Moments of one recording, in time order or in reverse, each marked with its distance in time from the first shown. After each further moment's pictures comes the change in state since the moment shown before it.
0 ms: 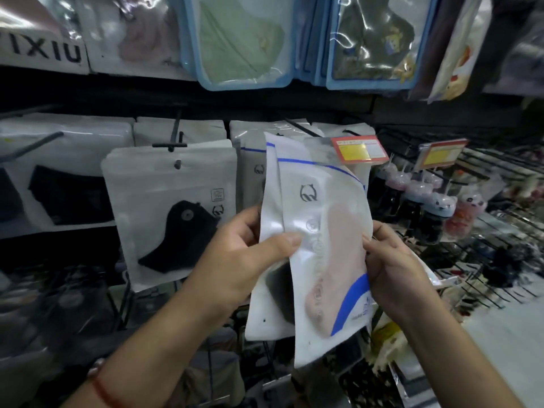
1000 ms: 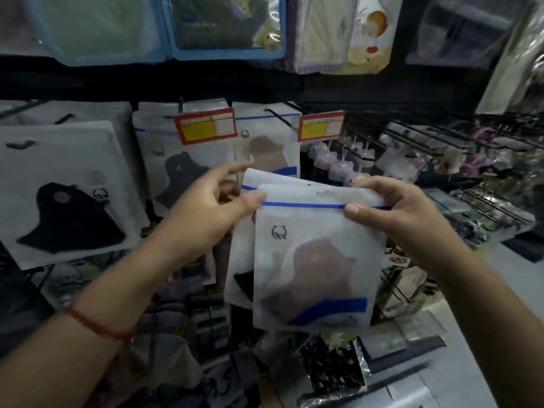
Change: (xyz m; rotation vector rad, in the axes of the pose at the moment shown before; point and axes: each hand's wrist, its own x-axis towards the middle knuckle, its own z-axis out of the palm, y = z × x) left_hand 0.060 -0.020 0.140 0.577 0.095 0.005; right_hand -0.005 -0.125 -0.166 -0.705 -0.147 -0.188
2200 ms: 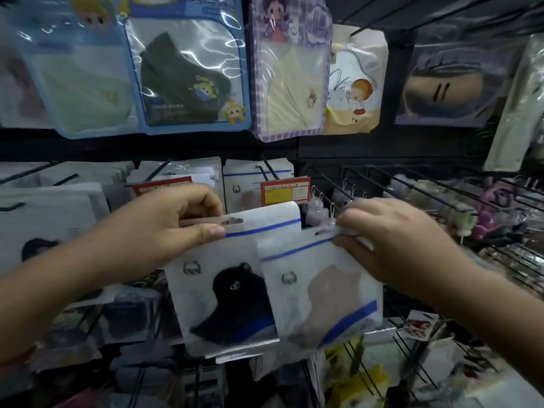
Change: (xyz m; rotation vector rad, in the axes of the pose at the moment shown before) left_hand 0.035 0.067 -0.010 0.592 -0.010 0.249; right_hand 0.061 -0.002 -0.074 -1.138 0.006 -0.775
